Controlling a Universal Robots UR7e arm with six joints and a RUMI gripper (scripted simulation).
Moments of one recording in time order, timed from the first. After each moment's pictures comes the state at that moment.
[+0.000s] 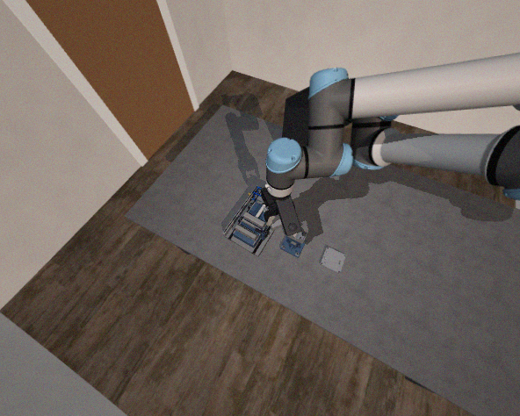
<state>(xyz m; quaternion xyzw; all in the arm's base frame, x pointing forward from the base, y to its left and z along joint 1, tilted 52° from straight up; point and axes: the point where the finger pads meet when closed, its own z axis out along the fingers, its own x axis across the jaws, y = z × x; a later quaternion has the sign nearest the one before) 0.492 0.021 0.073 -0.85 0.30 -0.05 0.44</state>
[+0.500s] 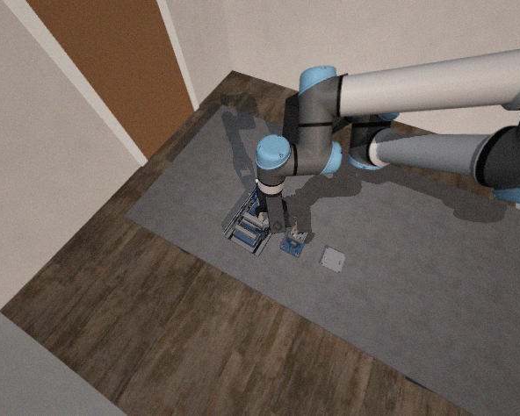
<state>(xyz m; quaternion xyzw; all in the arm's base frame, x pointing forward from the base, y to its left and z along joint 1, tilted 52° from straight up) 0.500 0.001 0.056 -0.81 0.38 0.00 0.44</state>
